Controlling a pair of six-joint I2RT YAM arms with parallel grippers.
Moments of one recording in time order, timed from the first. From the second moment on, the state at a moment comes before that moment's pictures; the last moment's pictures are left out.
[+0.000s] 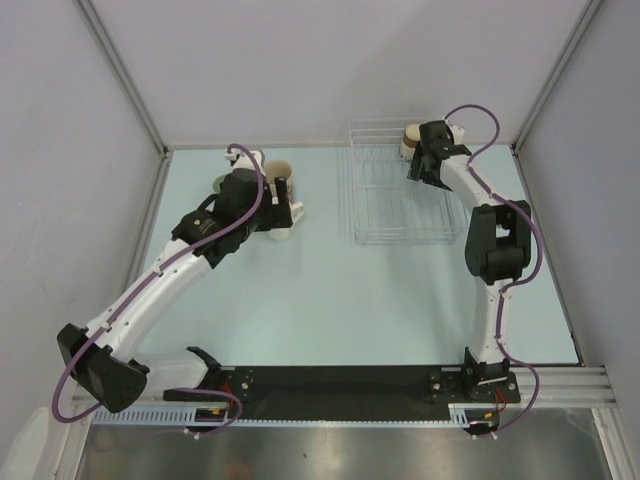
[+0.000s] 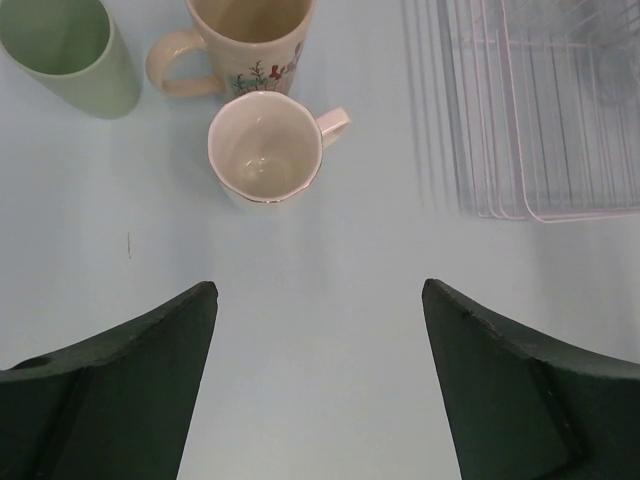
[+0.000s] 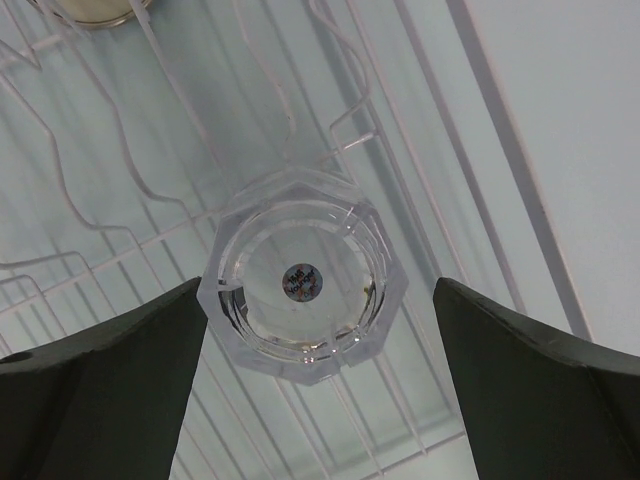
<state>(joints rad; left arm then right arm) -0.59 1.23 1.27 -0.66 -0.35 -0.44 0.18 2.13 1.84 -0.62 0.42 0.44</state>
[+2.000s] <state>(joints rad) -0.47 1.17 0.93 0.00 0.28 -0.78 0.09 1.50 0.87 0.60 -0.71 1.21</state>
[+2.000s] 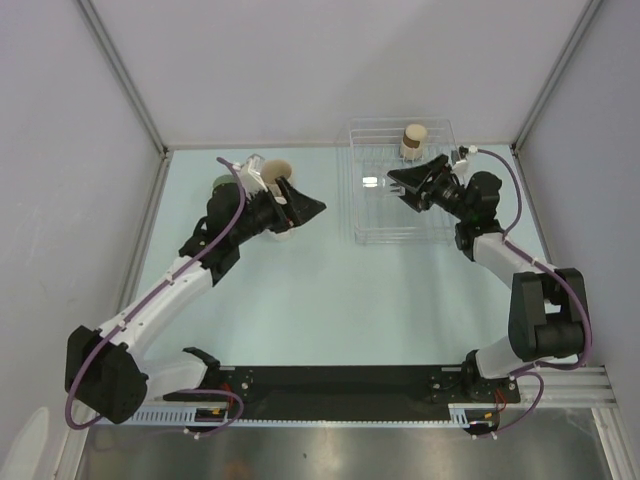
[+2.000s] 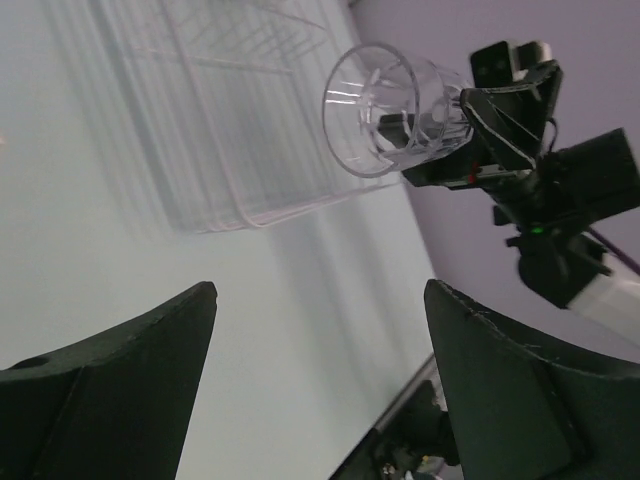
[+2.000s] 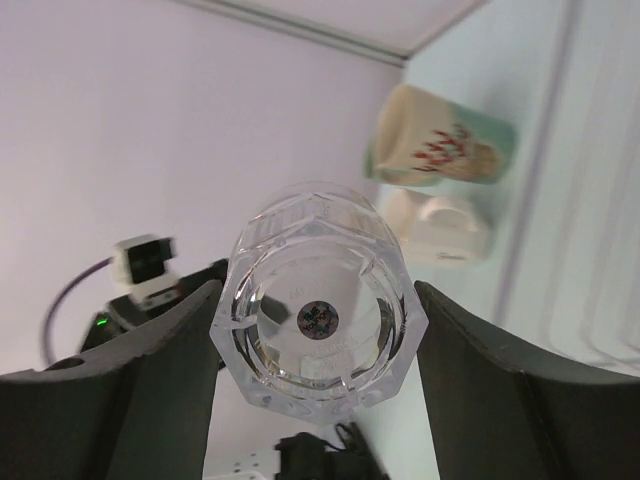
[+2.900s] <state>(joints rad) -0.46 1.23 0.85 0.44 0.54 -1.02 0.35 1.46 0.81 0.89 -0.83 1.34</state>
